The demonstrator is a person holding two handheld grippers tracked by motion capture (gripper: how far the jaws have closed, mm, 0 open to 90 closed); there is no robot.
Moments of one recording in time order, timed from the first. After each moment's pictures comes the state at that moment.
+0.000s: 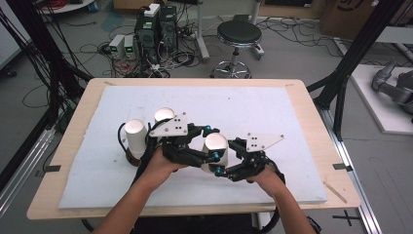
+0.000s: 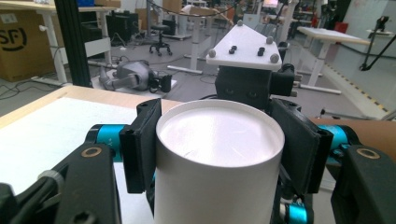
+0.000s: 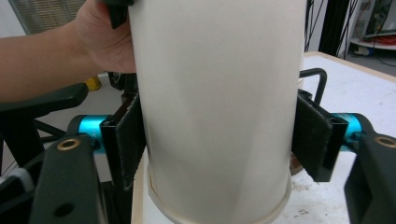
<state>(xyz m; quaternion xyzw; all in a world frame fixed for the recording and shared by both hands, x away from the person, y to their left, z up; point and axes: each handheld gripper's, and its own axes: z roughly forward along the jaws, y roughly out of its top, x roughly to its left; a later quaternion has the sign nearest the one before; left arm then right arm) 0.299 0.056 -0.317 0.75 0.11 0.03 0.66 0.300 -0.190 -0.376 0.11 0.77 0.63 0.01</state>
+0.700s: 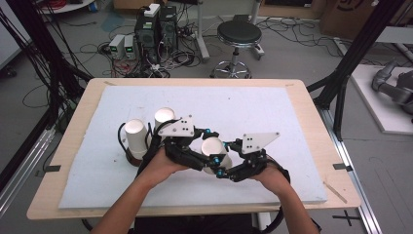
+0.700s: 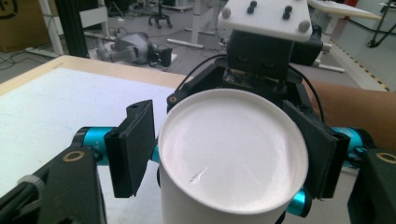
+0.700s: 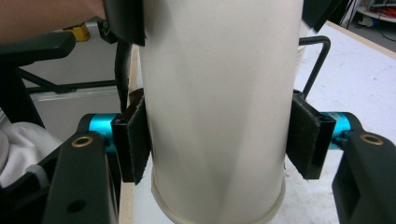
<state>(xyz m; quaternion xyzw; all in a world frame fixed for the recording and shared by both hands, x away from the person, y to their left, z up) 0.304 0.050 -0.325 0.78 0.11 0.02 0.61 0.301 -0.190 -0.368 0.08 0.83 0.55 0.04</state>
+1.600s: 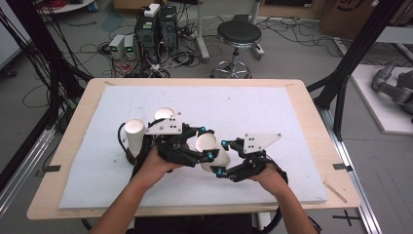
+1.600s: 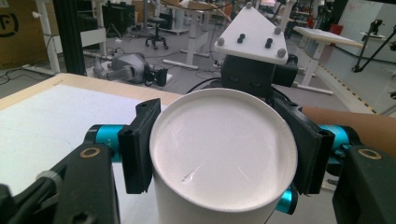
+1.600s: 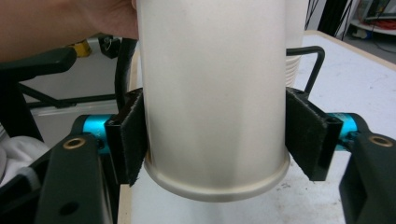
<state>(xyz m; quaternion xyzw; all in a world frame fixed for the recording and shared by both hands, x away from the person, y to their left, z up) 0.304 0.068 -0.325 0.75 0.12 0.02 0.65 0.302 -0.191 -0.373 0.09 0.81 0.57 0.04</state>
